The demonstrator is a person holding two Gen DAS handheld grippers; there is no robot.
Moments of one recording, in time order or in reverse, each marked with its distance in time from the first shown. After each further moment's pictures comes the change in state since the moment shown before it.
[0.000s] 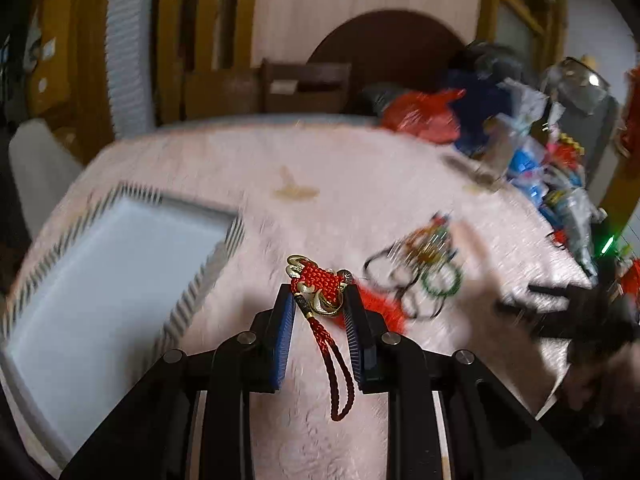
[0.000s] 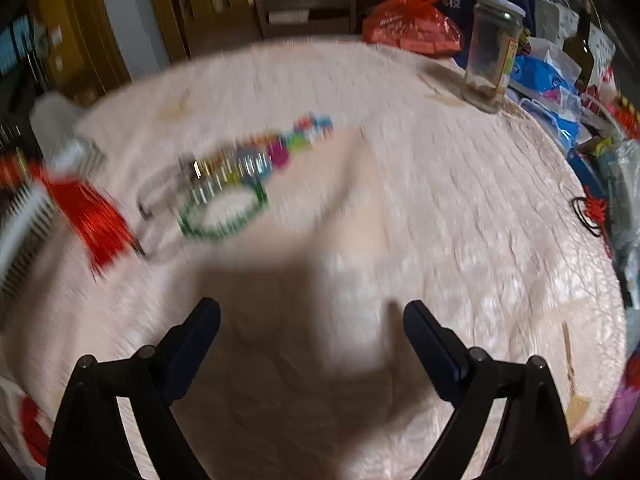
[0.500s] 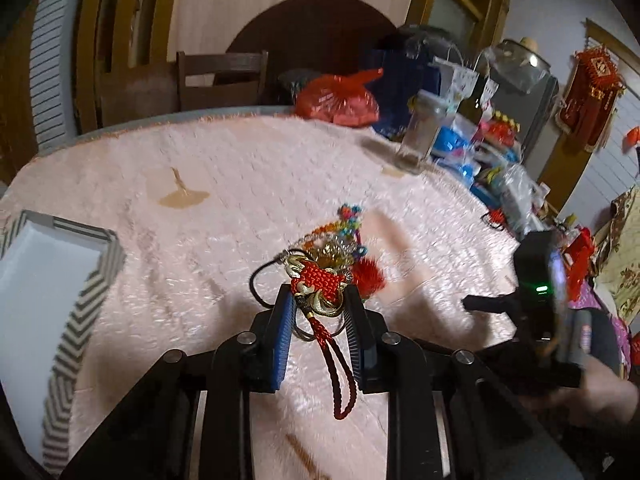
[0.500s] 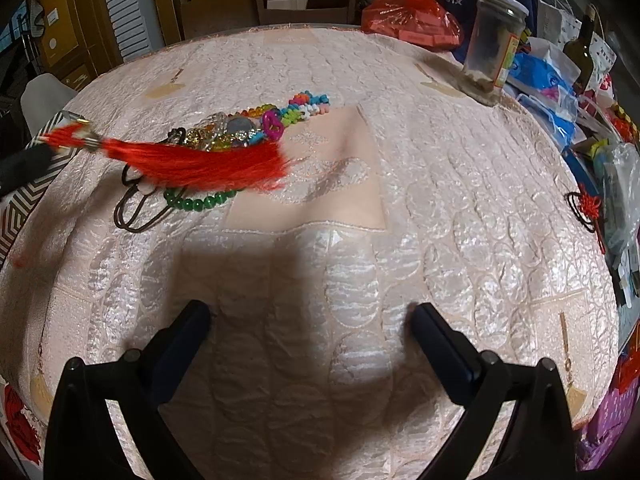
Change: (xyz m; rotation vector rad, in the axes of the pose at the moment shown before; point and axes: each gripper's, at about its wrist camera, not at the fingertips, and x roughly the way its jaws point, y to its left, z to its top) left arm 0.013 -0.055 0.021 0.111 0.016 -0.272; right arm 0.014 0.008 -0.016 -0.048 0.053 -0.090
